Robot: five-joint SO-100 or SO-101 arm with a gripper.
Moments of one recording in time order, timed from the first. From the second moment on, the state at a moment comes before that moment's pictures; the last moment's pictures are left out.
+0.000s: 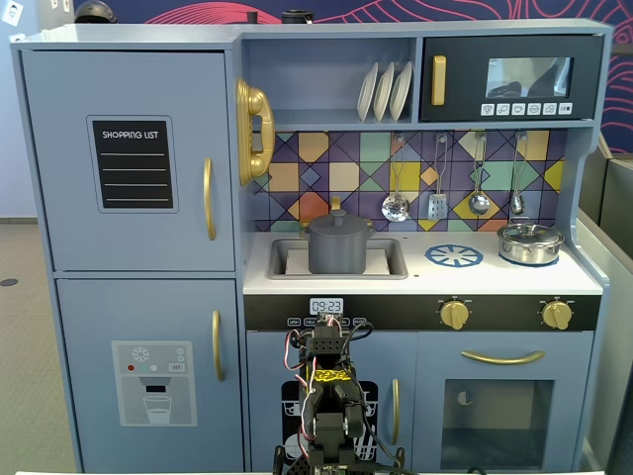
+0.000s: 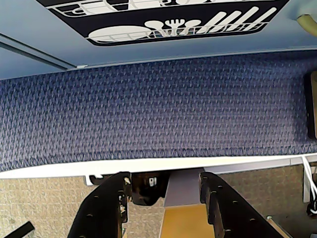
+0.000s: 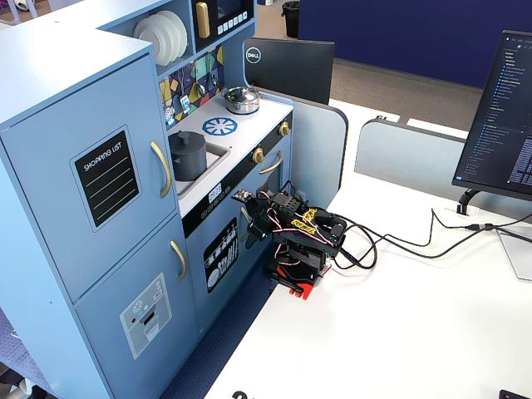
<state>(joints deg) -2.5 182.5 172.0 77.3 -87.5</state>
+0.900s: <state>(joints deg) 3.2 178.8 153.8 68.1 -89.9</state>
